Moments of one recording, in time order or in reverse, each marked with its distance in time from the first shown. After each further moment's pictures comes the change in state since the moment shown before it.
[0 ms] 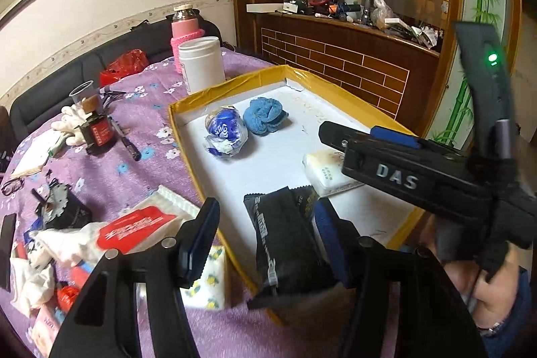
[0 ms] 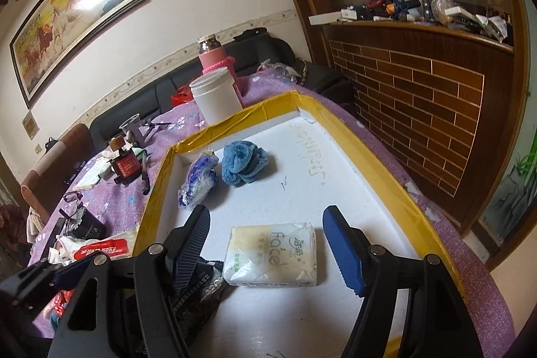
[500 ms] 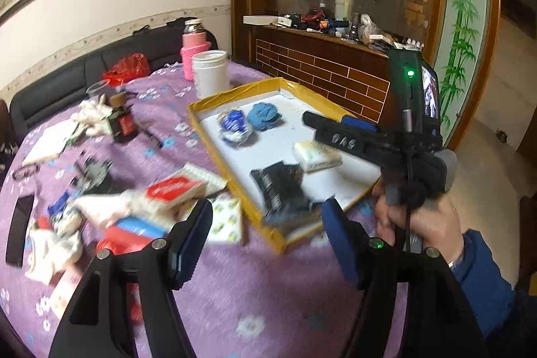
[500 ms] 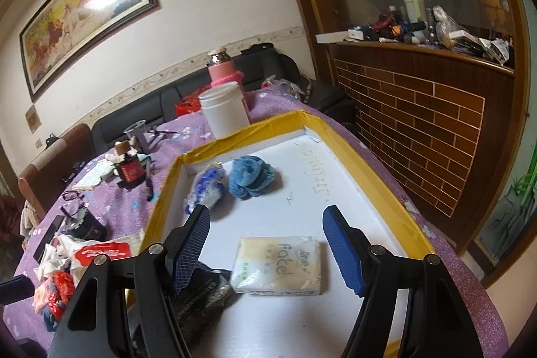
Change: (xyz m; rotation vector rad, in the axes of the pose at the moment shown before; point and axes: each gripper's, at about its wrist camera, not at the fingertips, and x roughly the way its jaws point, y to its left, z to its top) left arm -0.090 0.022 -0.034 -0.035 -0.039 -0.049; right arm -0.011 0.013 0.000 -0.058 -0.072 0.002
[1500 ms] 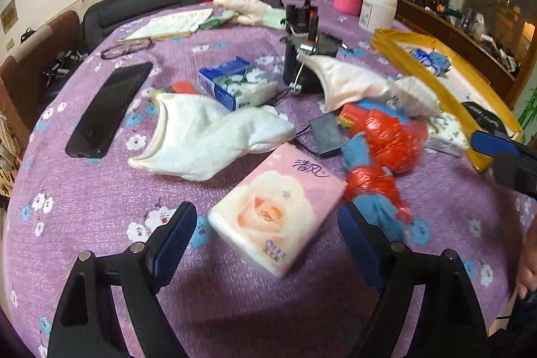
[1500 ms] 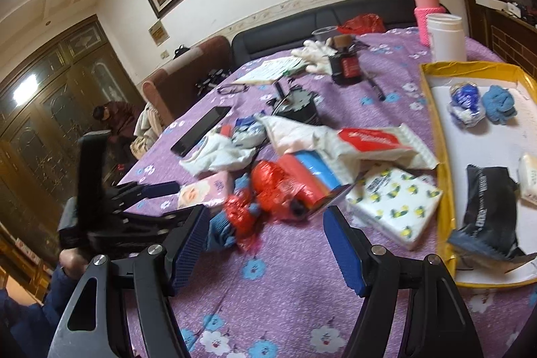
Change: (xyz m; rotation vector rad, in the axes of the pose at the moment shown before) left arm -0.008 0.211 -0.103 -0.249 0.212 0.263; right arm -0.022 0.183 -0.079 -0.228 0.337 0.582
